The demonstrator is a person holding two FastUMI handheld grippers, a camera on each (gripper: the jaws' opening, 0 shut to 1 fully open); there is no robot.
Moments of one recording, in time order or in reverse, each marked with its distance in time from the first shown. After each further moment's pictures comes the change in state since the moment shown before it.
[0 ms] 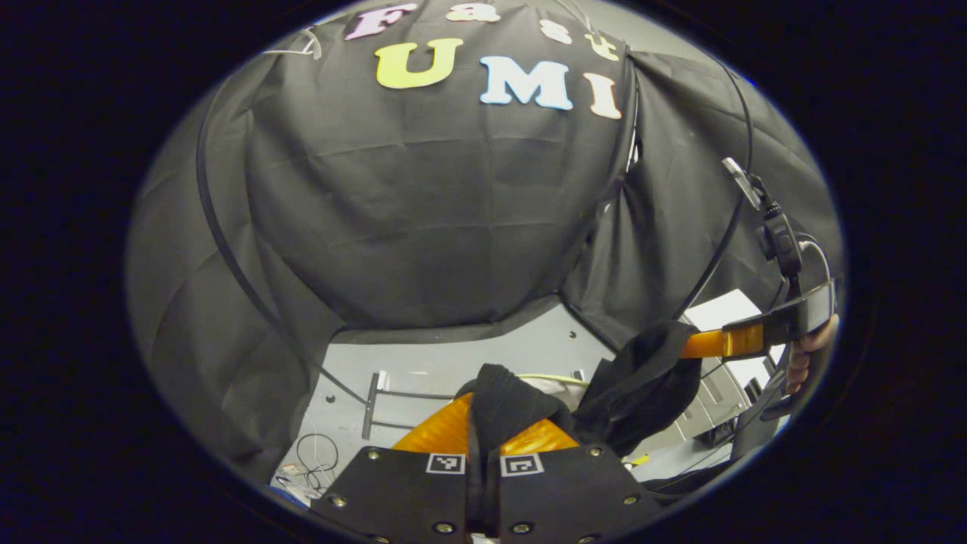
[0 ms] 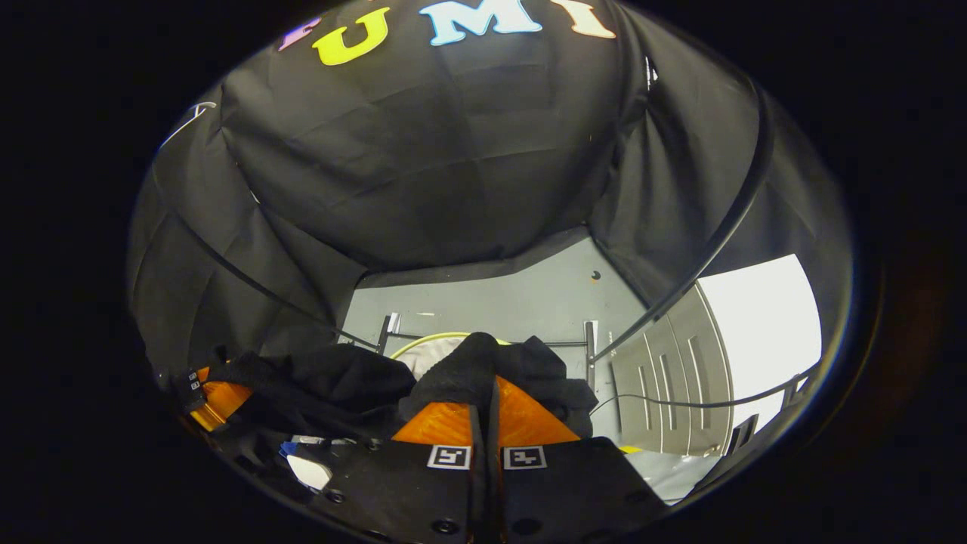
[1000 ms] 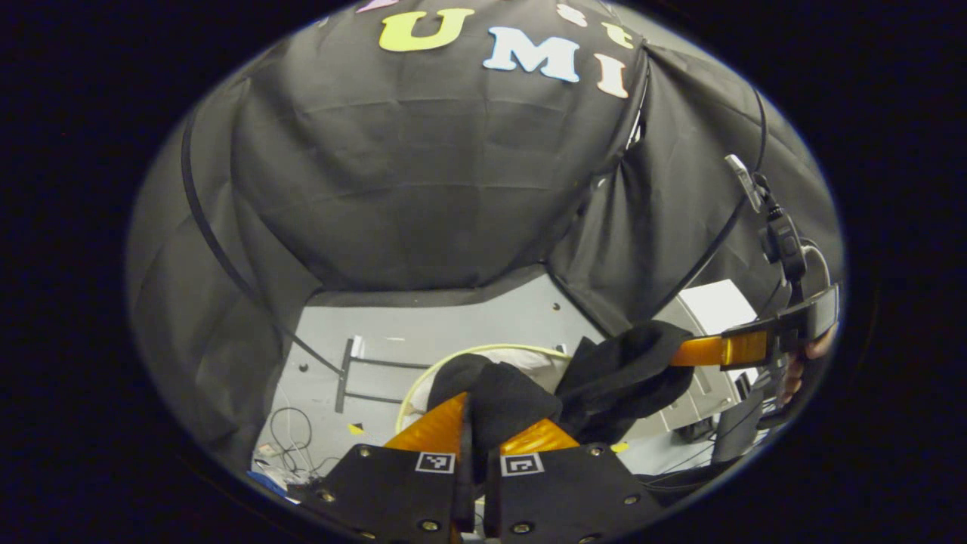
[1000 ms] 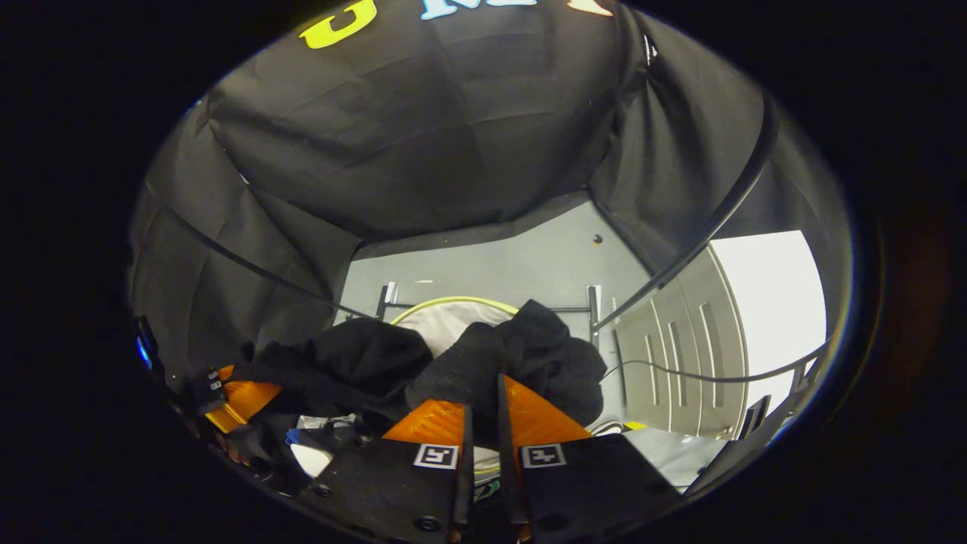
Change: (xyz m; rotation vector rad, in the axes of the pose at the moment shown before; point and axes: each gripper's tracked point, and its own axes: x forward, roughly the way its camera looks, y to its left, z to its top) left arm 0.041 -0.014 -0.053 -0.073 0.127 -0.080; right arm 0.011 0.005 -0.040 0.033 0.147 0.020
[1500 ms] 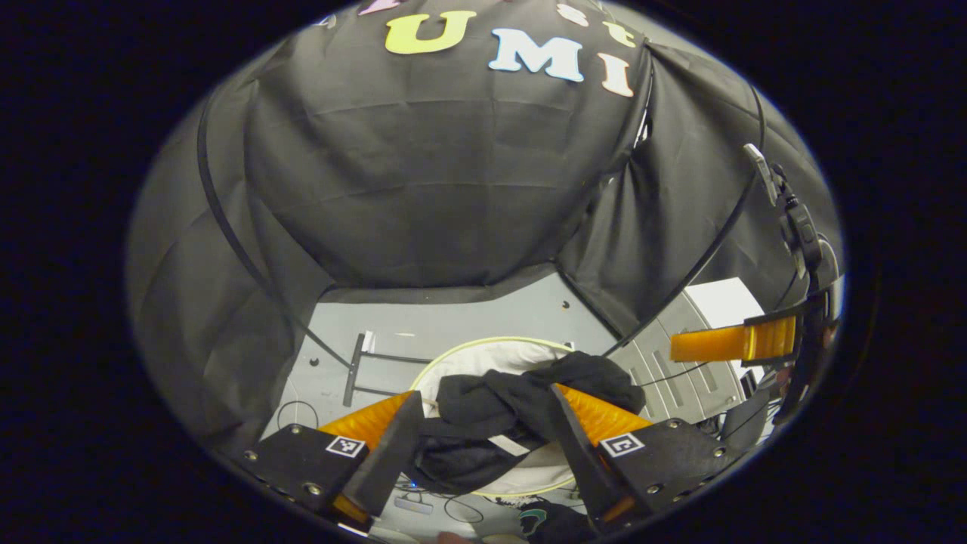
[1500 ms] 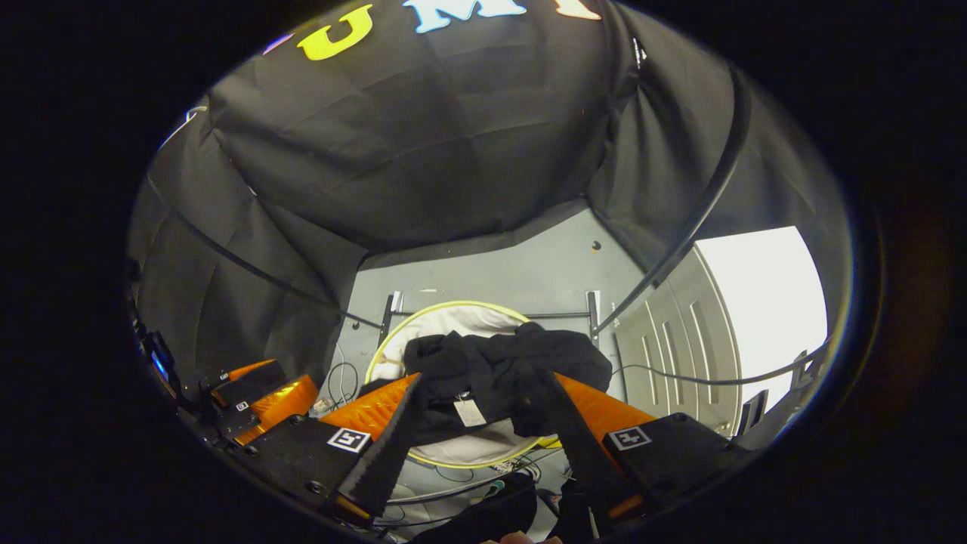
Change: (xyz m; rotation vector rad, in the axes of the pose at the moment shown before) left arm -0.025 -0.003 -0.012 -0.002 -0.019 0.076; right arm -0.036 -0.020 0.008 0.030 -0.084 -0.003
